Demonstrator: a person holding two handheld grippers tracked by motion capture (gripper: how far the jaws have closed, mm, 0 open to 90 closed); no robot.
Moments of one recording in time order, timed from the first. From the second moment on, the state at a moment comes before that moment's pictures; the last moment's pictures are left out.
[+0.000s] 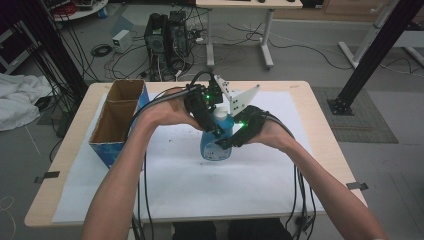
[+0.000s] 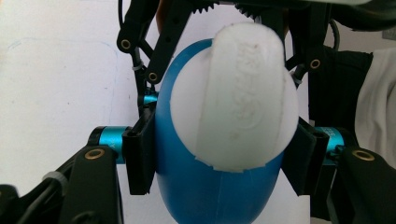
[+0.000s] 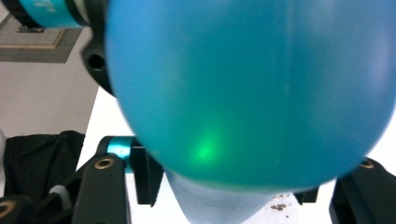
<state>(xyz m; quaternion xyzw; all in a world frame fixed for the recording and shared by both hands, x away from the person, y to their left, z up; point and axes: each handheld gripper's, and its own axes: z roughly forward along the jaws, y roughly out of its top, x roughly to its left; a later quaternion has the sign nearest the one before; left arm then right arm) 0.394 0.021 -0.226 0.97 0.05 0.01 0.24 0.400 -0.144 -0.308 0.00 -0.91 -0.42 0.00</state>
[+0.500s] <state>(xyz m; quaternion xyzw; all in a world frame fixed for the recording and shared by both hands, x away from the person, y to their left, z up) 0.393 0.024 -0.227 0.97 0.05 0.01 0.25 0.399 -0.144 -0.309 -0.01 -0.91 -0.41 0.01</state>
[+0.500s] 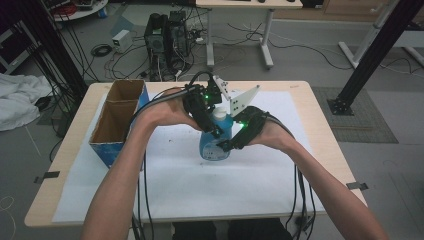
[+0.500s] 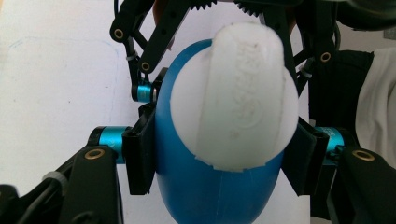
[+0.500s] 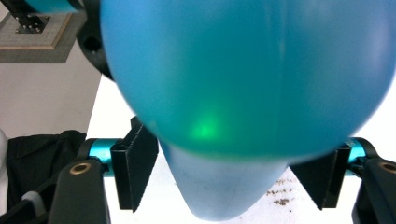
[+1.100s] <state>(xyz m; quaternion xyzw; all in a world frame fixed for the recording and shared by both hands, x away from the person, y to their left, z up) 0.394 0.030 -0.227 0.97 0.06 0.00 0.24 0.400 -0.146 -0.308 0.00 -0.91 -0.42 0.01</state>
